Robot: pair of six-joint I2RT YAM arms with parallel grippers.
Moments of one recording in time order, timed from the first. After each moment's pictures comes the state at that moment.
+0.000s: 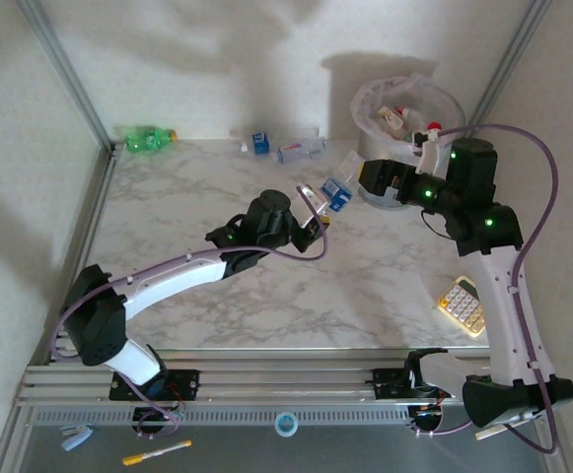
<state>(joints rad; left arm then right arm) -0.85 1.54 1.18 0.01 0.01 0.06 0.17 1.15 1.45 -0.73 -0.58 0.43</state>
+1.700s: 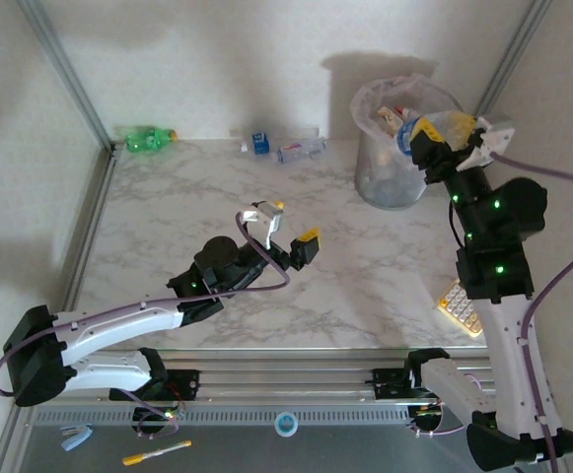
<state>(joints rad) -0.97 1.18 0.79 0.47 -0.23 -0.17 0.17 0.90 1.23 0.06 -0.15 0.06</state>
